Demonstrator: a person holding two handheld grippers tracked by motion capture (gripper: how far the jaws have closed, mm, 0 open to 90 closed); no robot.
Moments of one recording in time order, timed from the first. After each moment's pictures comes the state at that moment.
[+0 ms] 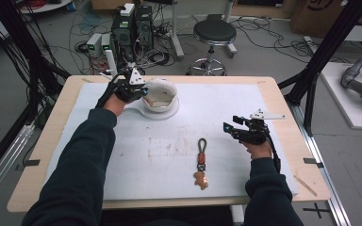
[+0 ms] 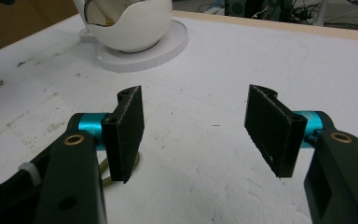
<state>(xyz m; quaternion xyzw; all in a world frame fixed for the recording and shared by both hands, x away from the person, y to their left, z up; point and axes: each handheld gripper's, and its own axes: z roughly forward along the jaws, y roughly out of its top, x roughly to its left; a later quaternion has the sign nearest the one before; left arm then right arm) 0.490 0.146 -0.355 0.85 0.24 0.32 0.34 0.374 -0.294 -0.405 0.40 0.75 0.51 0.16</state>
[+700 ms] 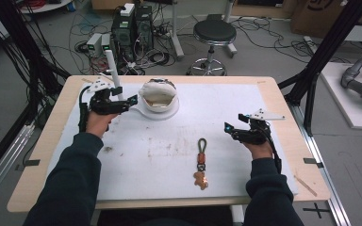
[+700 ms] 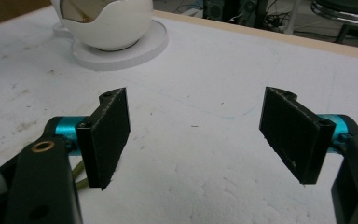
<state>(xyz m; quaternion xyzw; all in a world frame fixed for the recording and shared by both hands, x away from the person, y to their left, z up) 0.420 0.209 -0.365 0.70 0.39 0.23 0.56 0.369 -0.292 -0.399 0.41 0.75 0.48 0.22</state>
